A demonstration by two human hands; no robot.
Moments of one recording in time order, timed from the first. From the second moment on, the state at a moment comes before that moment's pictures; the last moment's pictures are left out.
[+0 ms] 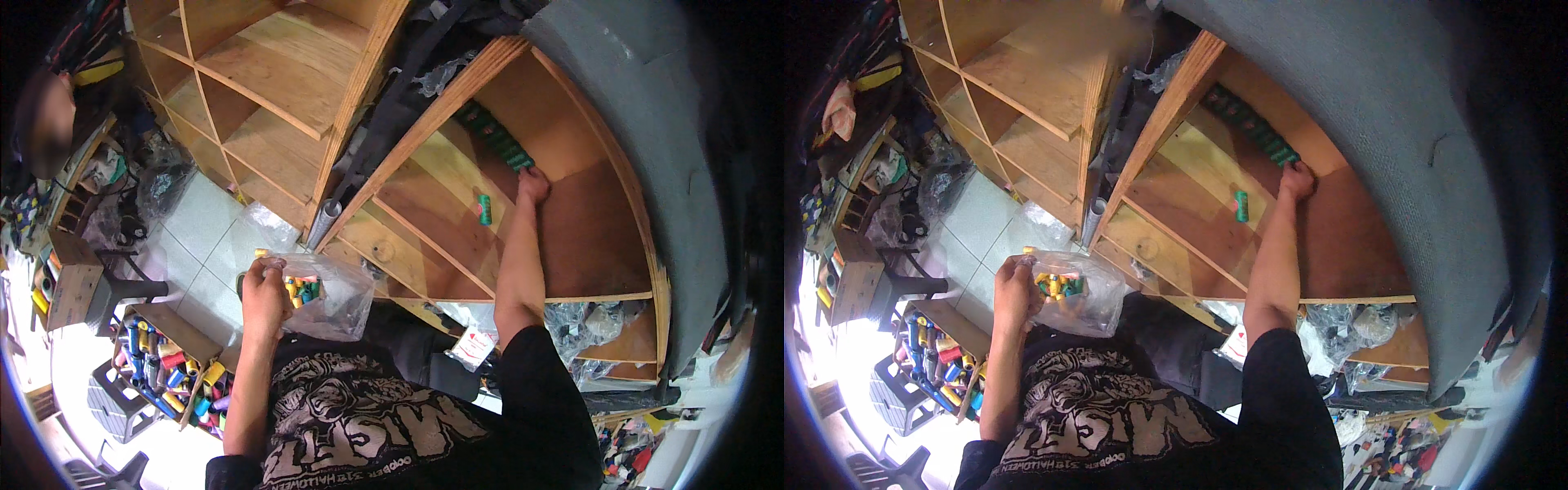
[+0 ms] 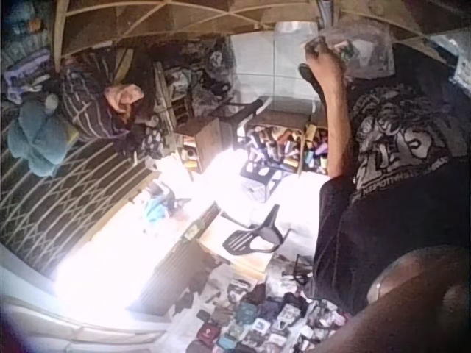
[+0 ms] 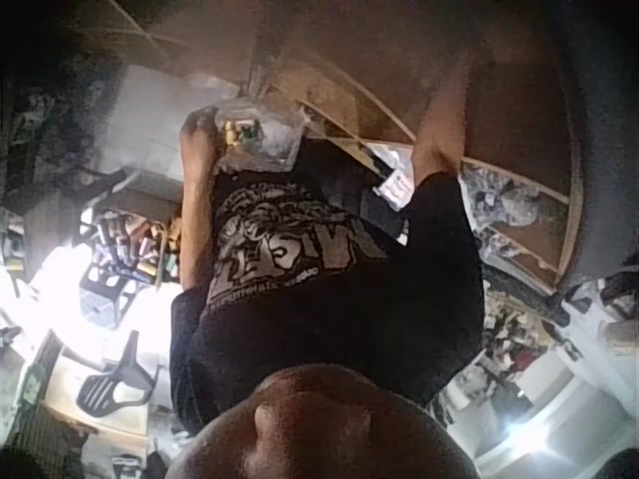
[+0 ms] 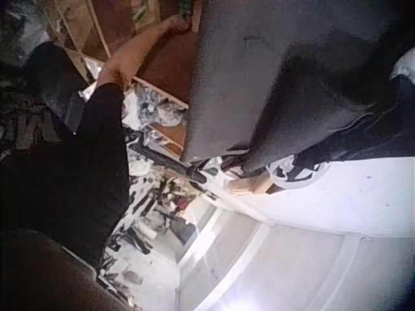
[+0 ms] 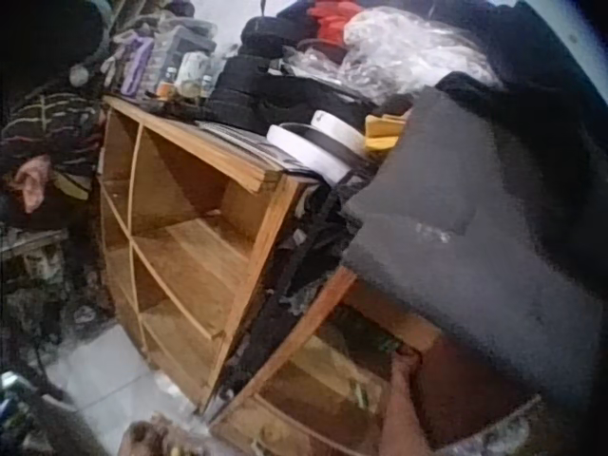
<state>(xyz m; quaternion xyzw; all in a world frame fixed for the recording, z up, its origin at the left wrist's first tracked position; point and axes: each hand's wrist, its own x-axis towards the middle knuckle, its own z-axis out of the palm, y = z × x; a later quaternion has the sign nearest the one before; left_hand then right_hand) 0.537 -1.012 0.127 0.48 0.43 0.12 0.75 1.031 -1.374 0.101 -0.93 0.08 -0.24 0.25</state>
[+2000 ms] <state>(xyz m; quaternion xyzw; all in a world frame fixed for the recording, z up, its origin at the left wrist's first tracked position) 0.541 -1.001 0.175 0.51 0.38 0.06 0.77 0.692 -1.187 0.221 -0.55 -0.39 0.60 0.44</state>
